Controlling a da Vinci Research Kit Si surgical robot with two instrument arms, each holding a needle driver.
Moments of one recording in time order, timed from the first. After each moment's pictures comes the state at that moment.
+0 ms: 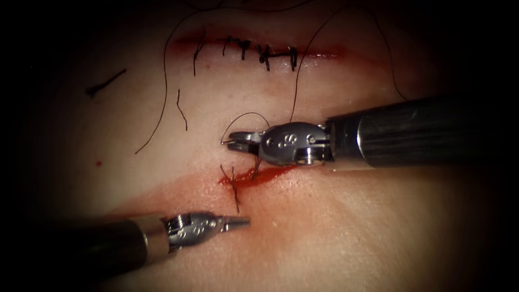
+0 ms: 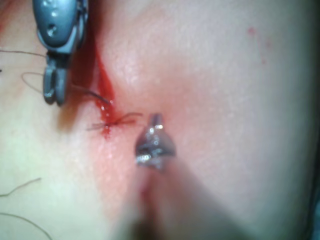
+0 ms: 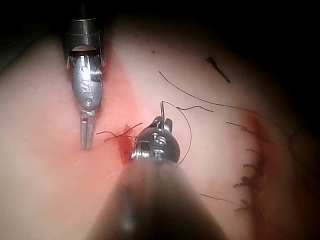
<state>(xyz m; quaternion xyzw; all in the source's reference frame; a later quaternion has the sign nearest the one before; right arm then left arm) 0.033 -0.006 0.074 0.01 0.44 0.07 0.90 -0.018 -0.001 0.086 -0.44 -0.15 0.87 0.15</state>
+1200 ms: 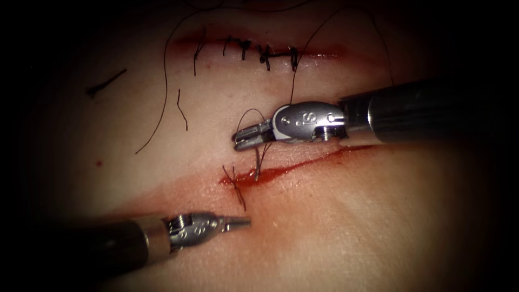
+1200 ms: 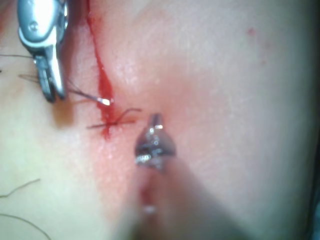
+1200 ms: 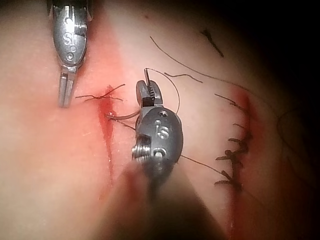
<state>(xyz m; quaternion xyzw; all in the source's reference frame) 0.031 -0.003 0.077 0.17 0.57 -0.11 0.80 -0.019 -0.001 0.086 -0.44 -0.15 0.87 0.15</state>
